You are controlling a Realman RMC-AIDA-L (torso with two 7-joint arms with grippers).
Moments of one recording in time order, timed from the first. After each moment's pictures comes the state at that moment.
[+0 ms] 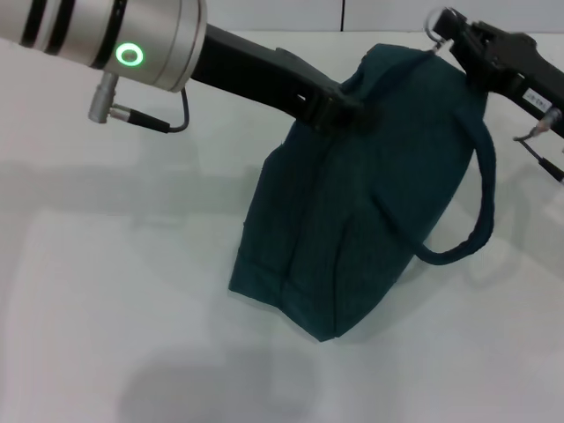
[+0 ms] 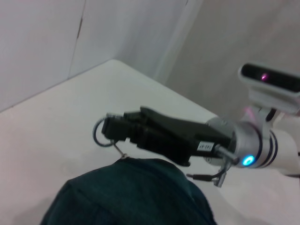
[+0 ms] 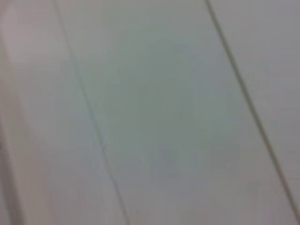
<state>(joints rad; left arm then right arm) -0.62 -2.08 1.21 1.47 2.00 1.61 -2.49 0.60 2.02 -1.48 -0.31 -0.56 -1.28 1.01</state>
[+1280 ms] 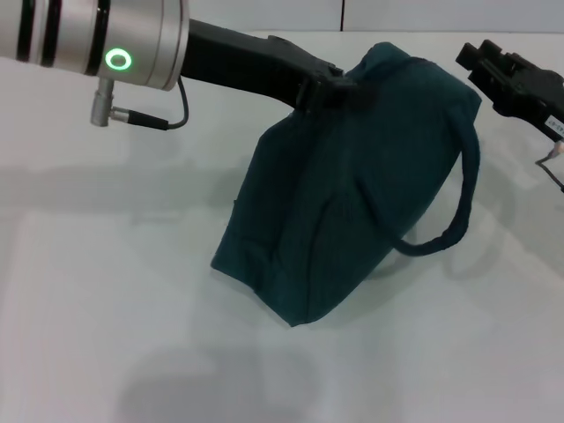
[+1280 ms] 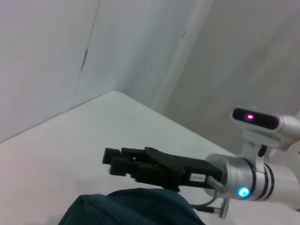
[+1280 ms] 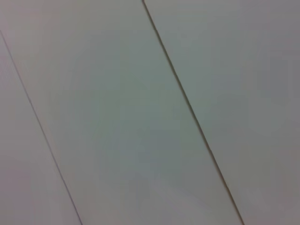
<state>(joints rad) -0.59 -2.09 1.17 1.37 1.91 1.55 -2.35 0.54 2.02 -1.48 -0.29 -0.52 -1.18 1.01</state>
